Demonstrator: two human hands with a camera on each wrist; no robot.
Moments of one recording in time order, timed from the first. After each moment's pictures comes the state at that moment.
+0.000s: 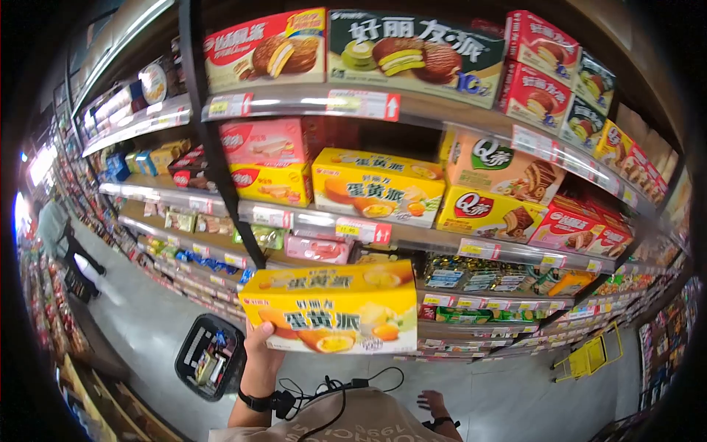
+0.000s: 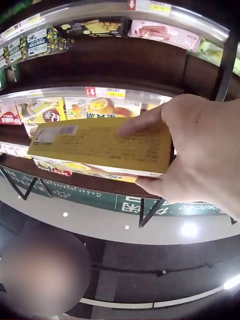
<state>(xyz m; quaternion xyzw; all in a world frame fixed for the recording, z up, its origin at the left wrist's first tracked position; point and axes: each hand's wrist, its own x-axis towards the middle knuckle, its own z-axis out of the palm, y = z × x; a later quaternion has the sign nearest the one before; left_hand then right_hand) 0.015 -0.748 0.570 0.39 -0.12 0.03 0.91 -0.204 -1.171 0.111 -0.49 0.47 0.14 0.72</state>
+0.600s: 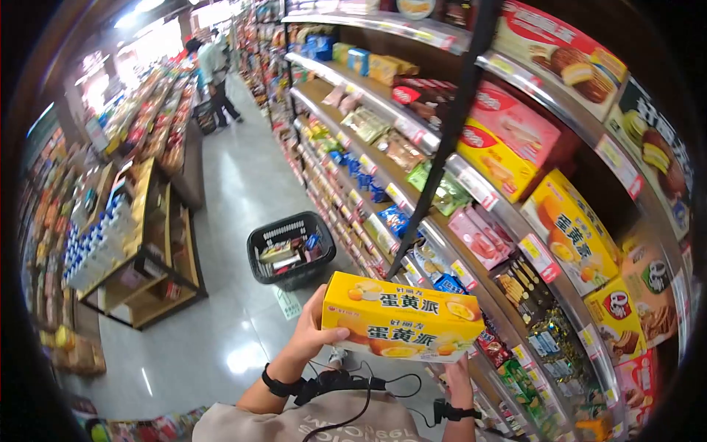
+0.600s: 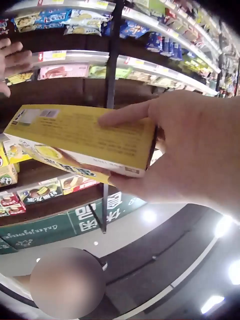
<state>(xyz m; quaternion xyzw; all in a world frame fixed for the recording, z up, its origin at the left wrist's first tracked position) -0.130 -0.686 0.546 0.50 0.04 0.16 0.85 -0.011 -1.022 0.387 -0.59 -0.07 0.24 0.76</state>
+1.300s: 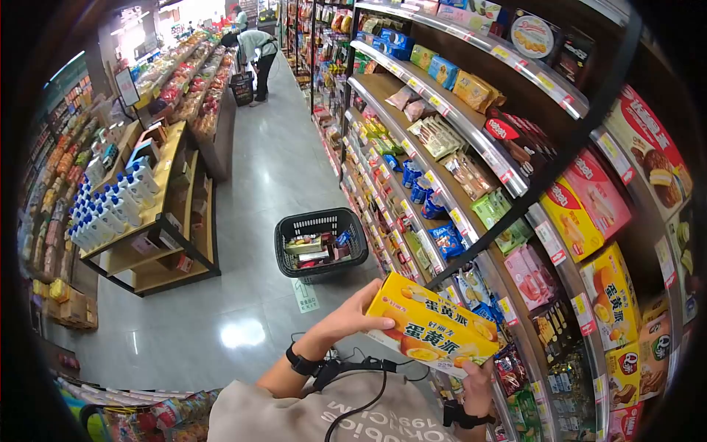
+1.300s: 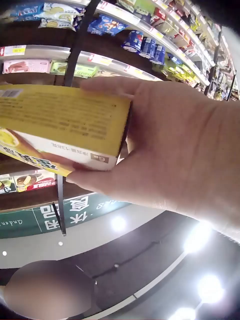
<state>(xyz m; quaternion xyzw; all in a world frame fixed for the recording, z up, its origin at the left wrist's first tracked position) -0.116 -0.561 0.516 0.53 0.01 0.03 0.85 -0.026 -0.865 0.519 -0.57 -0.12 0.22 0.79</state>
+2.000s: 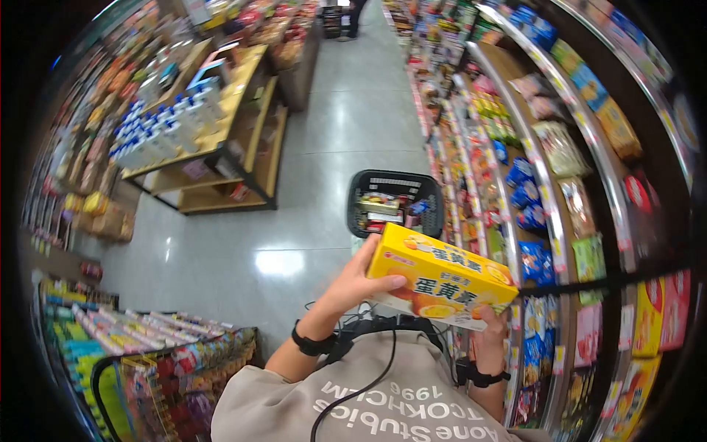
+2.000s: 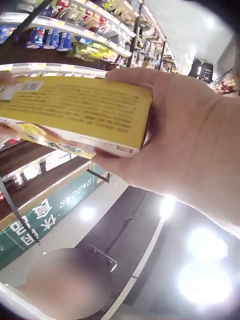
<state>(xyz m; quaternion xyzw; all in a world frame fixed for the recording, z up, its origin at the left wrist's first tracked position) -0.199 -0.408 0.516 0.48 0.20 0.22 0.83 0.019 -0.623 0.458 -0.52 -0.19 0.37 0.74</state>
